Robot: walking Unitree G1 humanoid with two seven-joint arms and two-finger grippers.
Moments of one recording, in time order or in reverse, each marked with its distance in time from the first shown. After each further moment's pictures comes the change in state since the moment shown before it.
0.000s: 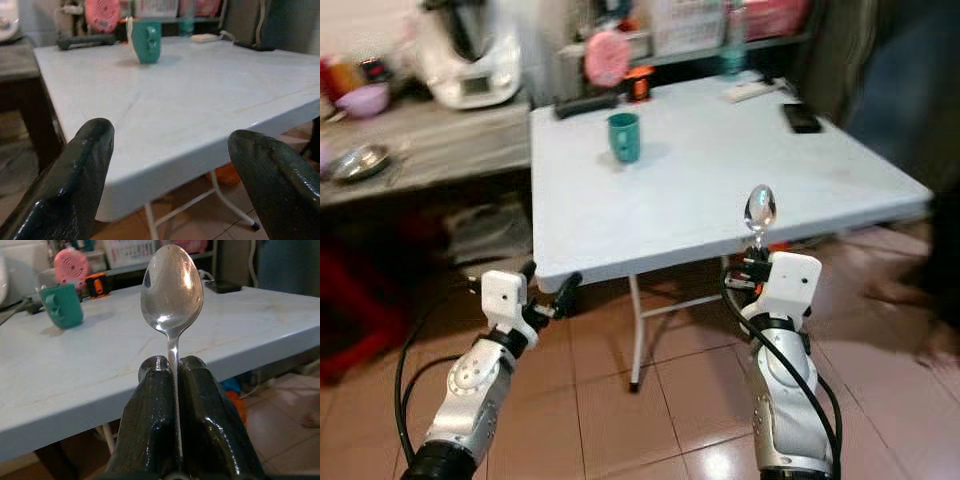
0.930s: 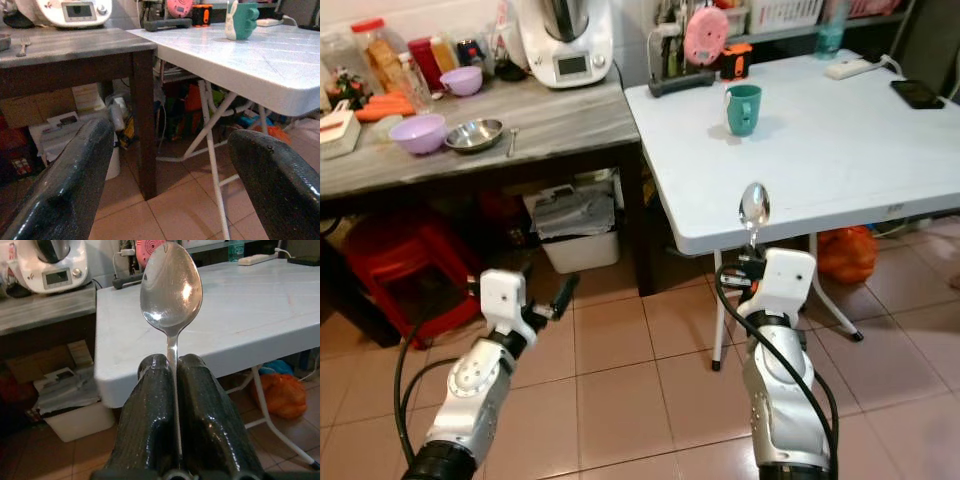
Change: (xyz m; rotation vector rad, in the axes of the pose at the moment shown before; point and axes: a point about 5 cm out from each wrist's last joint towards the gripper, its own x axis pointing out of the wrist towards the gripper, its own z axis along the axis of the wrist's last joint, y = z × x) left arm 0.001 -0.003 -0.004 -0.008 0.016 0.008; right arm 0.002 -0.004 0.000 -0.016 -0.002 0.001
